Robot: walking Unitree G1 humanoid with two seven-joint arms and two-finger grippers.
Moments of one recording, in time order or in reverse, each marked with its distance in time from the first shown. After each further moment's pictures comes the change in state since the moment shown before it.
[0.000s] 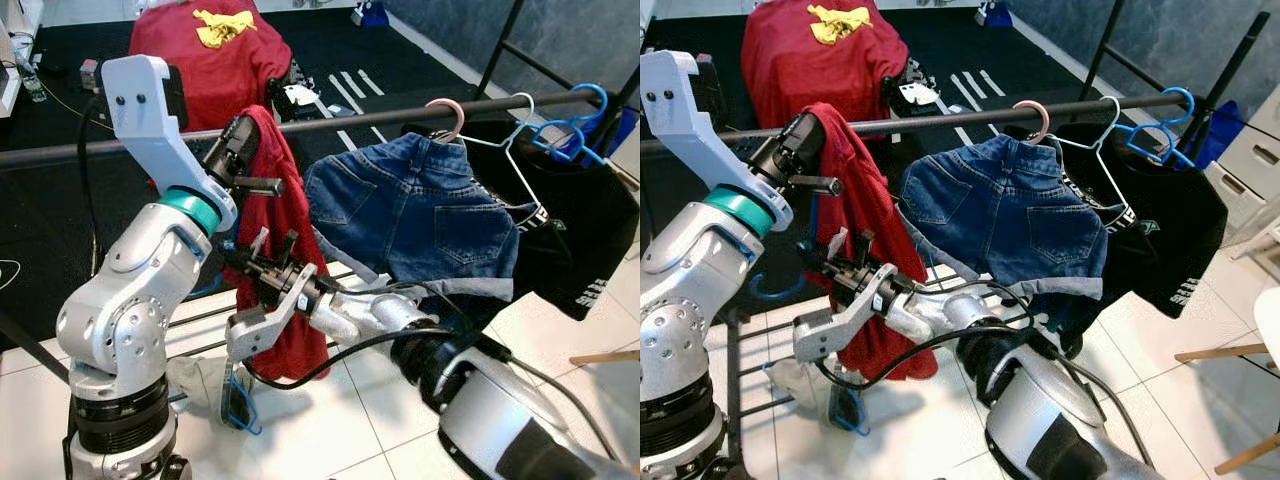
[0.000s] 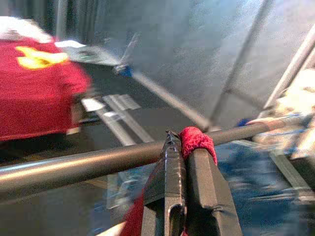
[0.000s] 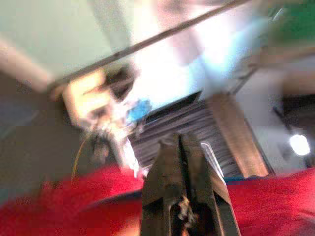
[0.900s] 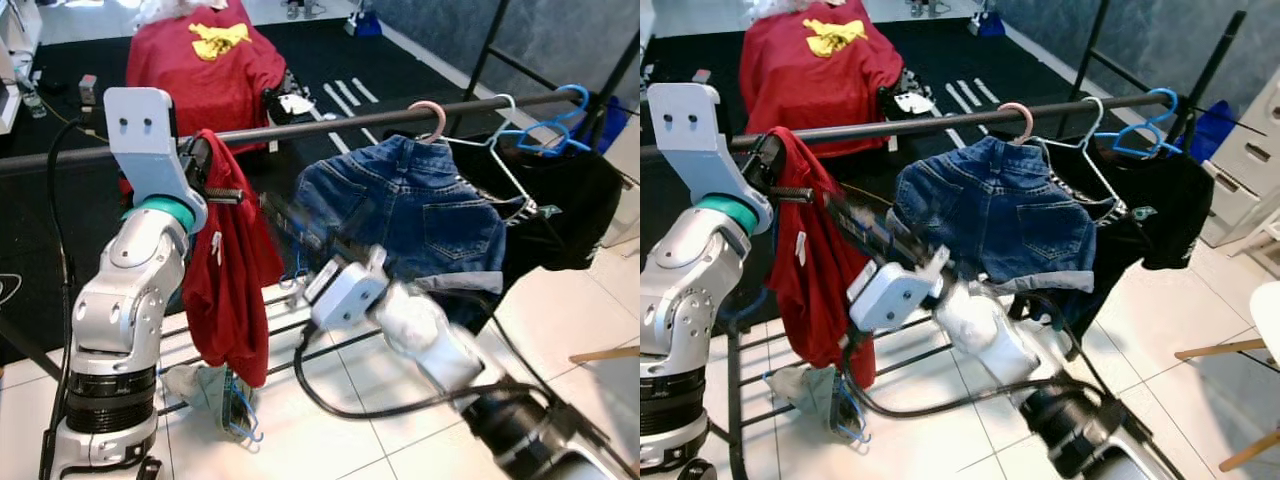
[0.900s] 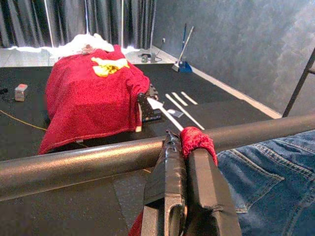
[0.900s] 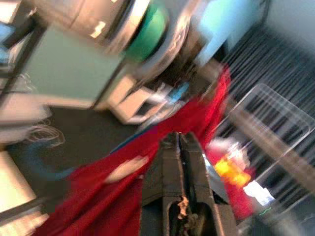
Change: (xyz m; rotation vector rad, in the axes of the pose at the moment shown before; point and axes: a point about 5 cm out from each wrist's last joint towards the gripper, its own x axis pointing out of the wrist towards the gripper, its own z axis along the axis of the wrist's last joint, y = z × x) left arm 0.007 0.037 -0.019 0.177 0.019 0.237; right arm -0.063 -0.009 0.020 0.566 0.247 0.053
